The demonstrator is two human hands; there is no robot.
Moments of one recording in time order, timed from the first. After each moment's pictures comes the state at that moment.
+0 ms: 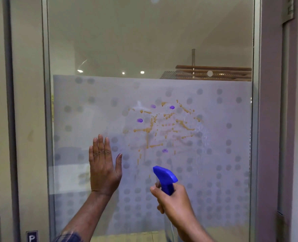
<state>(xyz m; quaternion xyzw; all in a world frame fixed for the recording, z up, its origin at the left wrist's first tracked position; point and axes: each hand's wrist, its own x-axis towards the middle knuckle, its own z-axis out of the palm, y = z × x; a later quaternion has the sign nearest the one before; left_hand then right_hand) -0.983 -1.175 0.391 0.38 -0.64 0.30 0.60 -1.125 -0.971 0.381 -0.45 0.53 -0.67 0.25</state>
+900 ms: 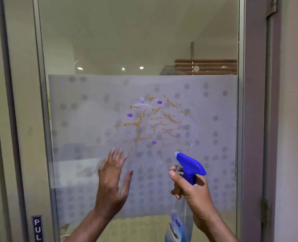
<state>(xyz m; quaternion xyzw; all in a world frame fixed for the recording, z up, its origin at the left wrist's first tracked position) -0.994 -1.068 0.355 0.20 -0.75 0.15 0.62 -1.178 -0.901 0.383 -0.46 0.42 -0.75 0.24</state>
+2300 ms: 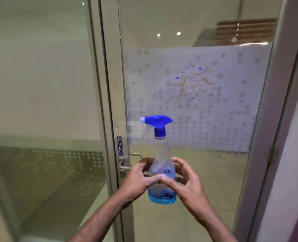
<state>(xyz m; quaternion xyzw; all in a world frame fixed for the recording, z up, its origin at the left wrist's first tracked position) -0.807 -0.769 0.306 0.33 -0.70 -0.46 0.43 -0.977 -0.703 0.287 -0.56 0.45 -0.62 0.32</state>
